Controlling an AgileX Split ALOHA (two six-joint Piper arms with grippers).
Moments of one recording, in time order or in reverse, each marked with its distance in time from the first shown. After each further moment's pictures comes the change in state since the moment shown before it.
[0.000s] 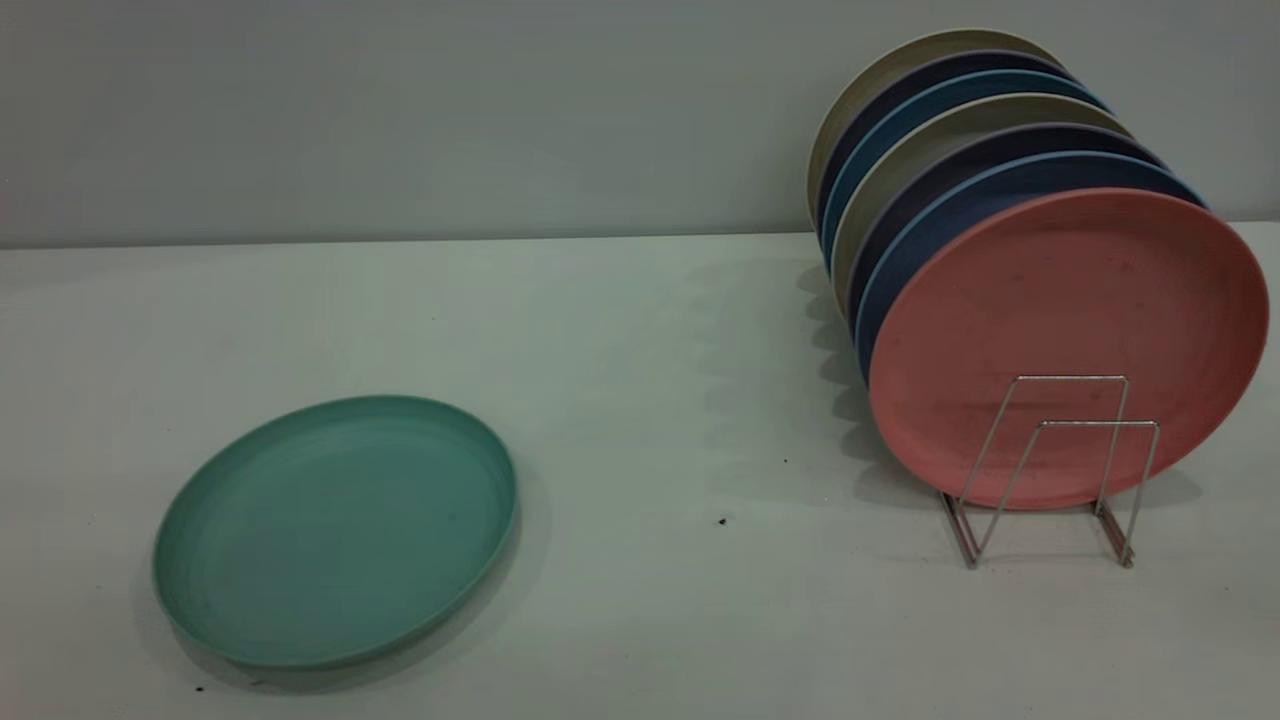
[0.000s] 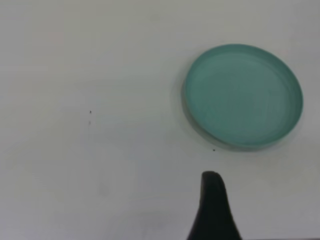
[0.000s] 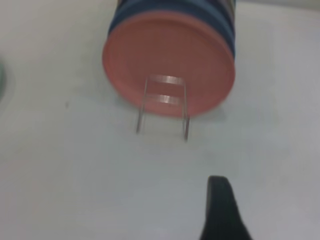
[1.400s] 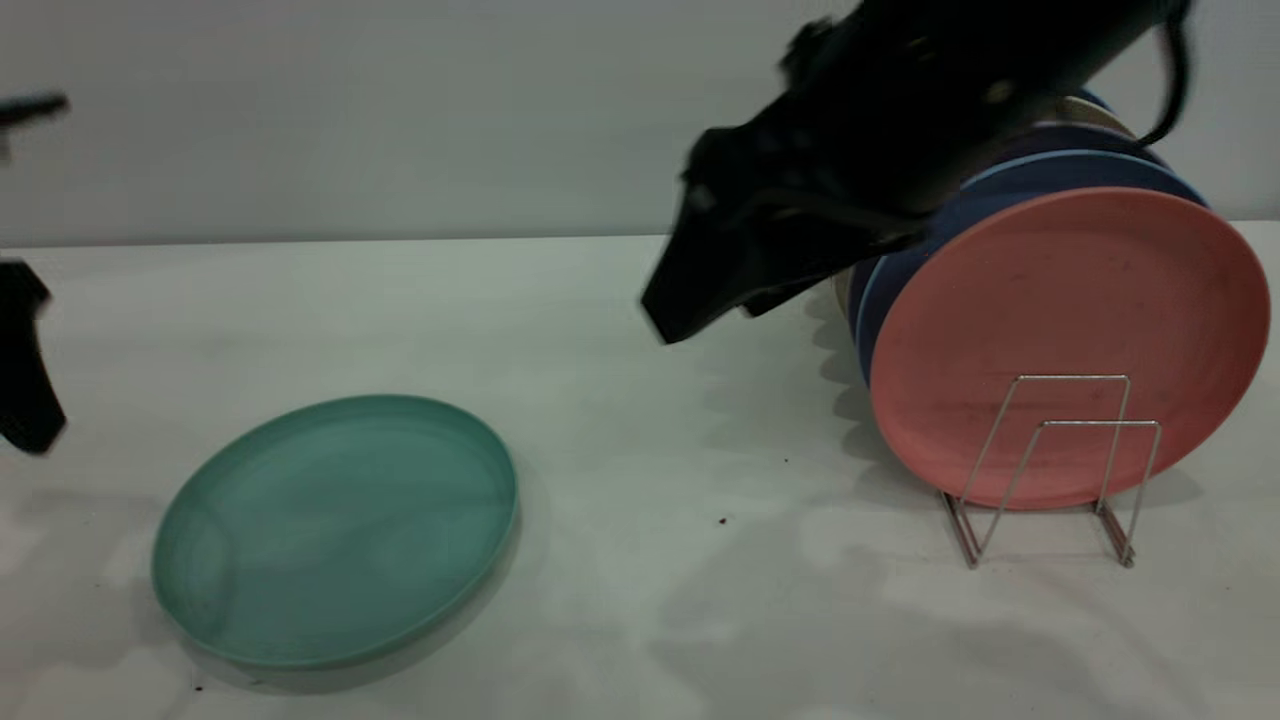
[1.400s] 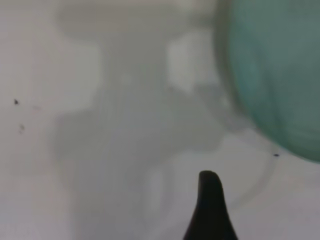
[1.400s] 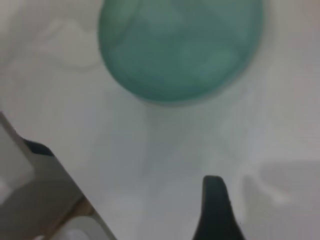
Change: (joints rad) left arm 0.071 1.452 -0.275 -0.137 -0.456 0.275; right arm 0.446 1.436 -0.464 0.812 -0.424 -0.771
